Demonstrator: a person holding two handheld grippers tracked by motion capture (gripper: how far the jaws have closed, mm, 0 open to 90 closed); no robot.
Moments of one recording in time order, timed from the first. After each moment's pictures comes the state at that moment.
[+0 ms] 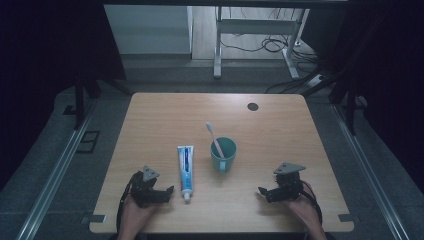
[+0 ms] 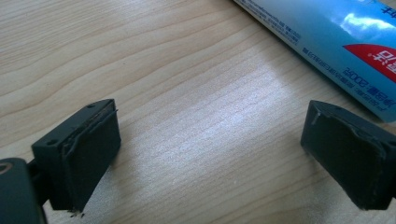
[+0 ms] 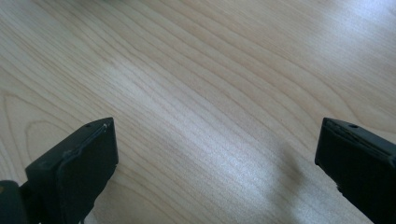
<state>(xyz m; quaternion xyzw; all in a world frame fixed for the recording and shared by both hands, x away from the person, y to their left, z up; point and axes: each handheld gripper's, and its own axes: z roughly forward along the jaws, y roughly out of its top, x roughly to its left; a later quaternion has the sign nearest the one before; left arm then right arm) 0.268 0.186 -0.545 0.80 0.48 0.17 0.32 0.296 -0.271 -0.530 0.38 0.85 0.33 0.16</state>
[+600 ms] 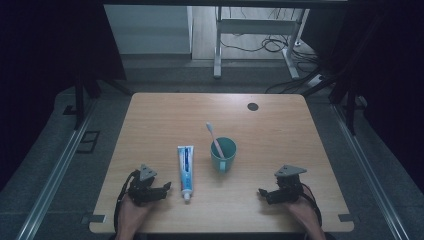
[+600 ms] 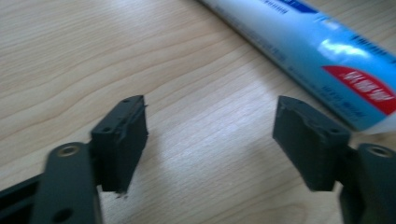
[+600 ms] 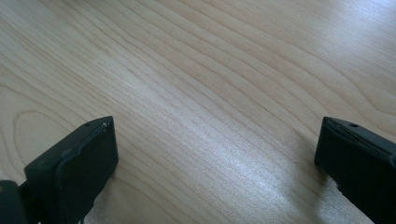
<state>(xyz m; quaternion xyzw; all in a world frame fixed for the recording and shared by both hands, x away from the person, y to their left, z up) 0.264 0.190 -0.531 0.79 0.47 0.18 0.34 0.295 -0.276 -0.543 0.39 0.84 0.34 0.16</state>
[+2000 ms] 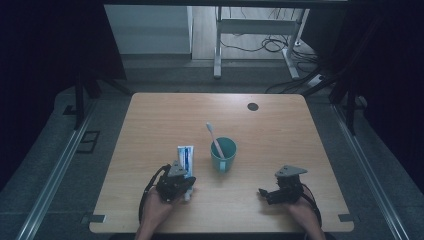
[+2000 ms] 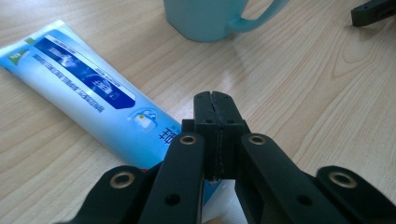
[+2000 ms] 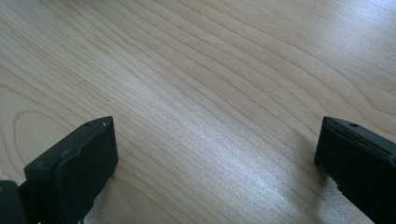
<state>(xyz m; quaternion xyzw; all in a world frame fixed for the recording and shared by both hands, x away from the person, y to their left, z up) 0.274 0.112 -0.507 0.84 0.37 0.10 0.38 0.294 -0.277 -0.544 0.38 0.84 0.34 0.16</state>
